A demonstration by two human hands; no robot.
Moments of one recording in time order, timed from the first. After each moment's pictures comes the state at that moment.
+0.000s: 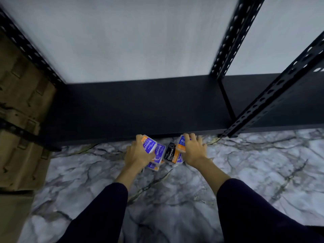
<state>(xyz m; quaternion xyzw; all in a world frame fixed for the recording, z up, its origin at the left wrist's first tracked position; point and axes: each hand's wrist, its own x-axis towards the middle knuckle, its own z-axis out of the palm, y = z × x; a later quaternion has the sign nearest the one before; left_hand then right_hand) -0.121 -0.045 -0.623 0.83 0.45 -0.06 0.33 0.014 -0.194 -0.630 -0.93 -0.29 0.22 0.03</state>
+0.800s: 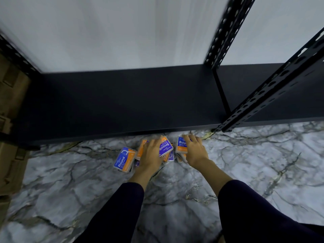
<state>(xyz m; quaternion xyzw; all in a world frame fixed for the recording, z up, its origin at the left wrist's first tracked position) -0.070 -0.095 -0.691 0.89 0.31 -0.11 0.32 0.043 -0.224 -0.666 -0.92 -0.30 0.27 0.02</state>
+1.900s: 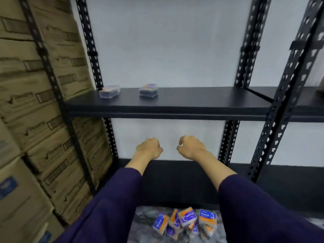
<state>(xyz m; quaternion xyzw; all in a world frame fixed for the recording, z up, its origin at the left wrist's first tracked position) -0.170 -0.042 -0.251 0.91 0.38 0.04 0.13 -0.060 -0.163 -0.245 -0.89 -0.42 0.05 0.17</state>
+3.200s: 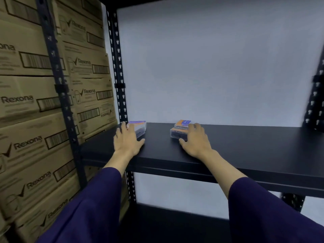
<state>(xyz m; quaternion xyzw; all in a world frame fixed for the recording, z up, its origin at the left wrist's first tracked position) -0.163 0.238 -0.151 0.83 0.50 0.25 -0.02 0.018 0.093 -0.154 -0.82 -0.48 -0.12 0.27</state>
